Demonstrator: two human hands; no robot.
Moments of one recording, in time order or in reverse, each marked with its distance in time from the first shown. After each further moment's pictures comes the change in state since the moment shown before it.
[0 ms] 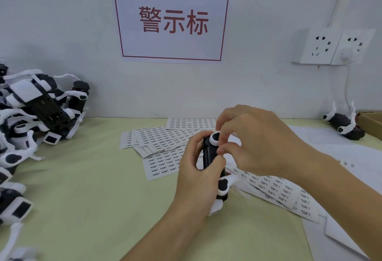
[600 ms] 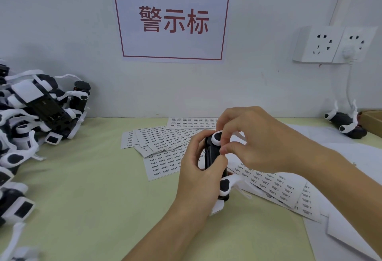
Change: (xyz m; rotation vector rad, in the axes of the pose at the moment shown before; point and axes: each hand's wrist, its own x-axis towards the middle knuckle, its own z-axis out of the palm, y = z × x) left_hand -0.001 0.000 0.000 0.011 0.005 0.008; right_hand 0.004 0.013 0.004 0.240 -0.073 -0.018
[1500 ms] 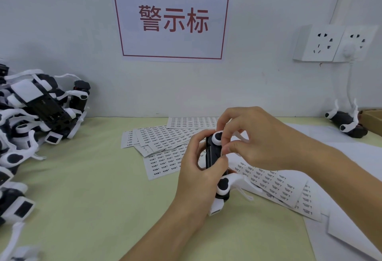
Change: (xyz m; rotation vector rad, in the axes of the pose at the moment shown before) left_hand 0.000 0.003 -0.001 -0.016 -0.020 -0.035; right_hand 0.002 0.007 0.002 0.078 -0.028 -0.025
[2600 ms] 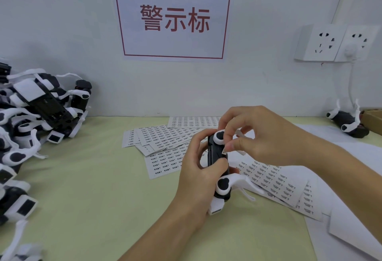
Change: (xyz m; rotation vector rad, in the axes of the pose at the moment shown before) left_hand 0.002 0.002 -0.002 -0.126 -0.067 -0.036; right_hand 0.000 -0.003 -0.006 0.146 0.001 0.034
